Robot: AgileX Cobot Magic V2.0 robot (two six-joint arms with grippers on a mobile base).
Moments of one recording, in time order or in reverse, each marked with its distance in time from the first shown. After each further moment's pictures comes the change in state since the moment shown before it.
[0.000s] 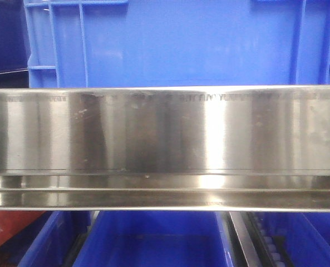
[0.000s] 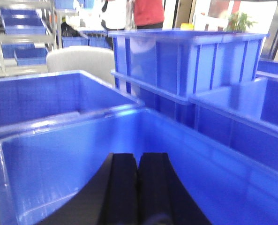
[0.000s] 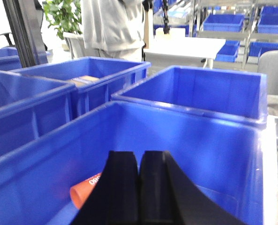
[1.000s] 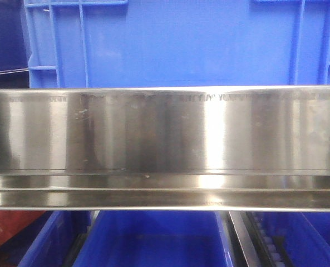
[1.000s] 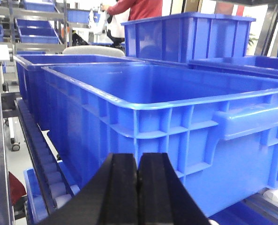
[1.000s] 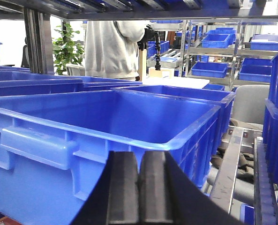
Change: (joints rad) left arm 0.000 -0.764 0.859 -0.008 -0.164 0.000; right arm 0.000 -0.772 0.676 -0.070 -0.053 0.000
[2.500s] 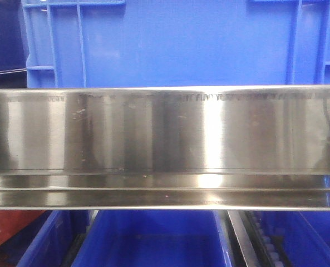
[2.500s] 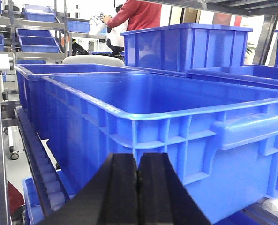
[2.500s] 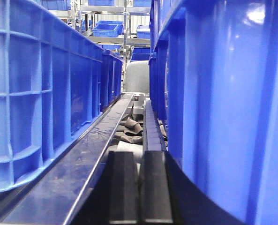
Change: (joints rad) left arm 0.000 -0.002 0.002 0.000 -0.023 0.000; right arm -0.432 -0.308 0.497 -0.003 -0.194 0.000
